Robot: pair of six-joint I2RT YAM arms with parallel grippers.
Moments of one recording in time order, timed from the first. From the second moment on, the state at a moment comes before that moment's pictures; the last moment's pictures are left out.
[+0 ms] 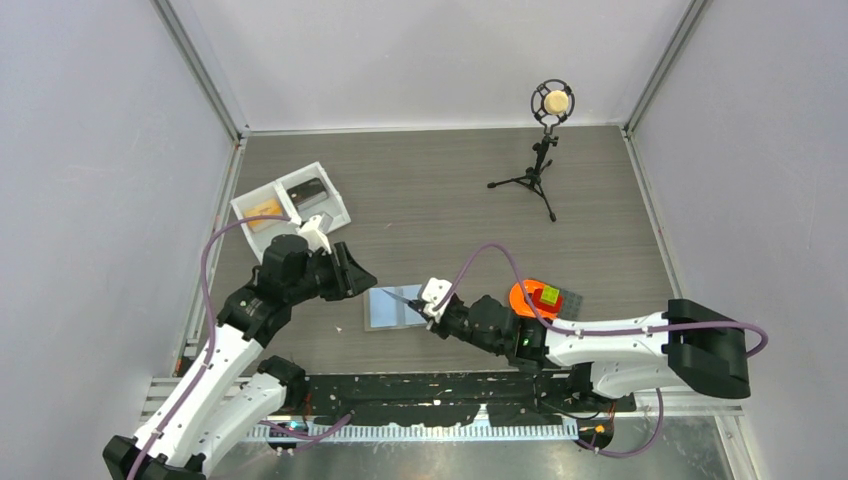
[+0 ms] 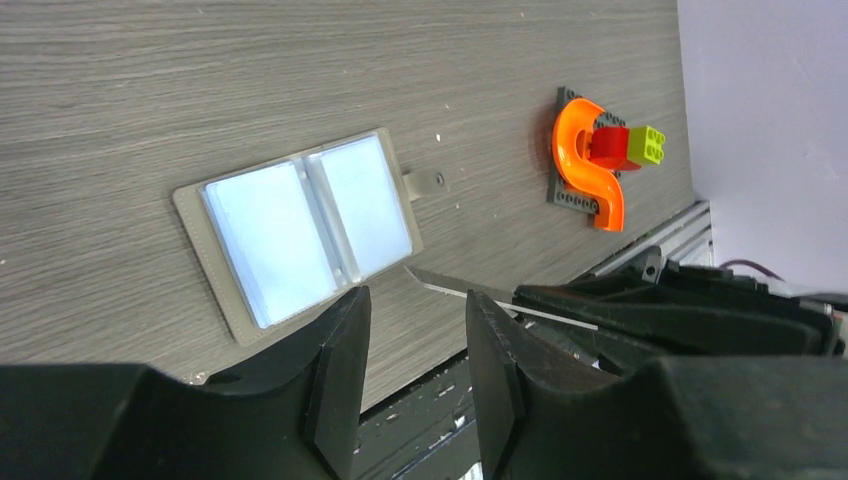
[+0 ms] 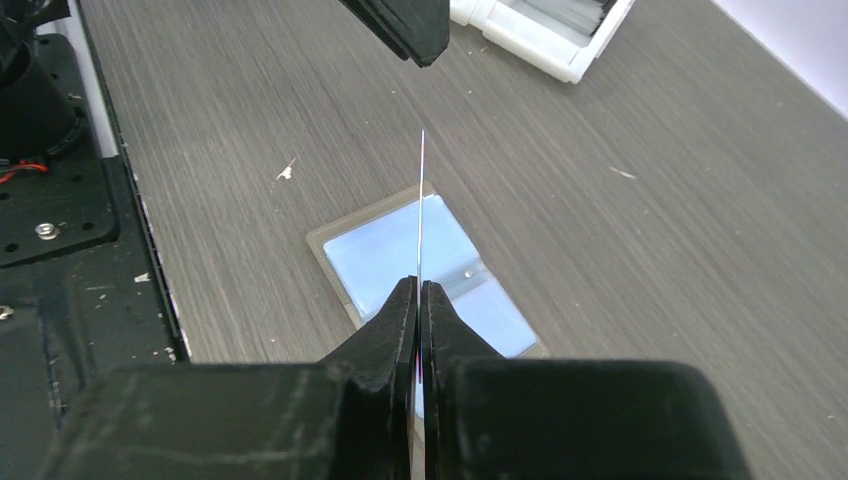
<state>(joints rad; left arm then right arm) -0.44 0.70 0.69 -0.55 0.27 -0.64 1.29 1.22 0.48 0.58 0.26 -0.14</state>
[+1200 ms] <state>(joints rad) -0.44 0.65 0.61 -0.18 0.61 -0.80 0.70 1.20 0.51 0.83 -0.80 0.78</state>
